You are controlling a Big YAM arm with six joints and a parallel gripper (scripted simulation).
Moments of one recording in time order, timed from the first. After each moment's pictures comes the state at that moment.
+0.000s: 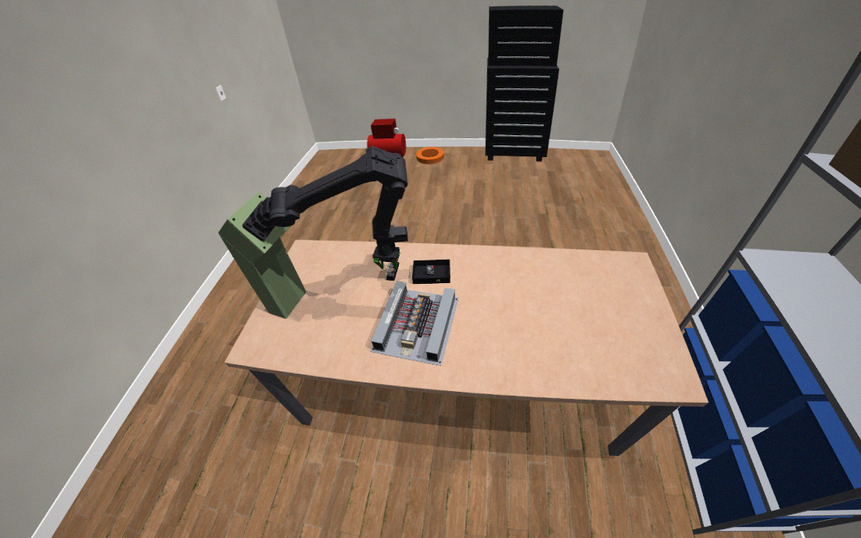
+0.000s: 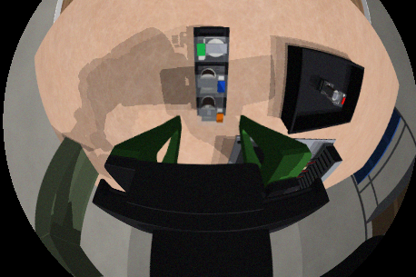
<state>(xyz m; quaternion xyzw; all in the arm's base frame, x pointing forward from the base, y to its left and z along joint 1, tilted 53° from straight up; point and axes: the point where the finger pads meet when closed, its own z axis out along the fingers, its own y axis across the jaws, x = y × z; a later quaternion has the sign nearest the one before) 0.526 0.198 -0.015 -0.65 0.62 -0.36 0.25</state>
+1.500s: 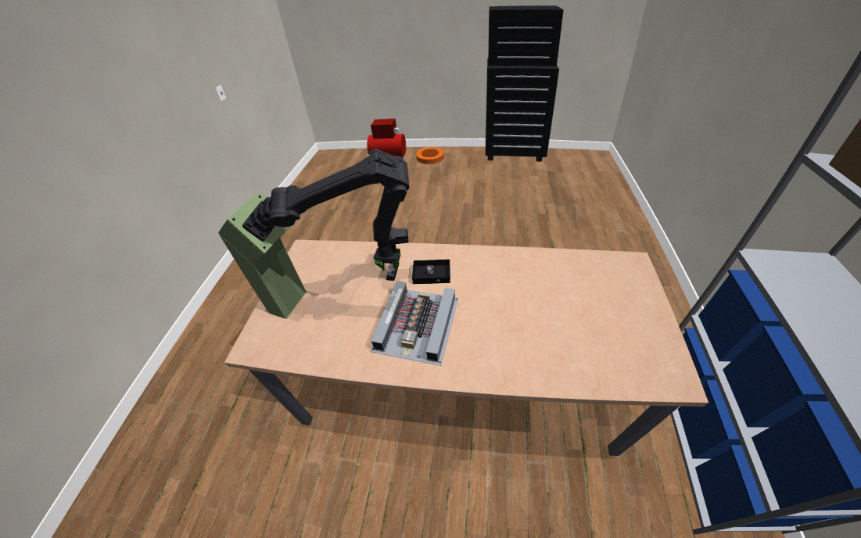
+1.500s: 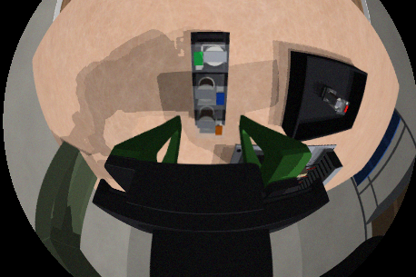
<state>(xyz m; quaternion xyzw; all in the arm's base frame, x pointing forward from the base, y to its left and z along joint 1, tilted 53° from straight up) 0.537 0.202 -0.022 -0.65 0.61 -0.36 0.26</state>
